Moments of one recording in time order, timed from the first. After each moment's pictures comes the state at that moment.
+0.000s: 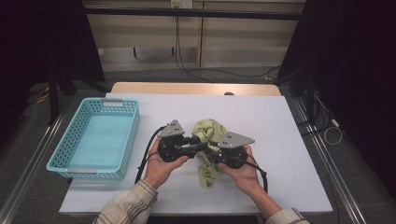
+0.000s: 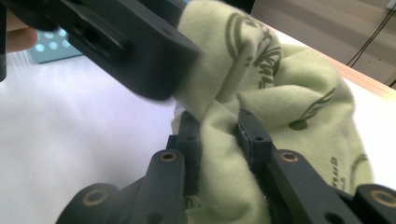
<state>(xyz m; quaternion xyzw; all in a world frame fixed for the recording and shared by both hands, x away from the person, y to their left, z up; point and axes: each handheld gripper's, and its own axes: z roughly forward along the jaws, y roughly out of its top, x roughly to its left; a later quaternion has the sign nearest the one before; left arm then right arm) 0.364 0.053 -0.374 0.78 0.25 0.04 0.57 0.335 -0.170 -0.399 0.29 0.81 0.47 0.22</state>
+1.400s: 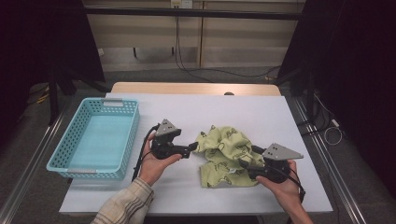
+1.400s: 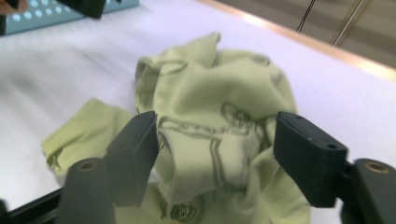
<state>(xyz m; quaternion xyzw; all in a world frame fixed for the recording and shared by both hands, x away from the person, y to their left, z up) 0.384 0.068 -0.401 0.79 0.33 0.11 0.51 0.287 -0.266 -0.400 0.37 0.78 0.44 0.25</state>
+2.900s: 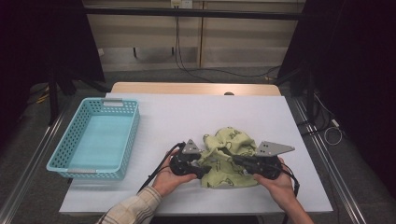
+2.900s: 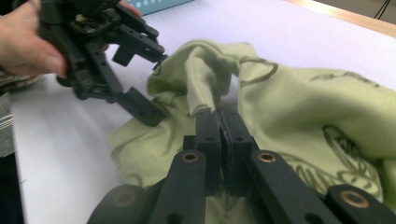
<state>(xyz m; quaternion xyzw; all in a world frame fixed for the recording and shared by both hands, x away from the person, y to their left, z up) 0.357 0.018 -0.448 0.88 0.24 0.05 0.41 0.296 -0.255 -0.403 0.32 0.81 0.47 0.15</state>
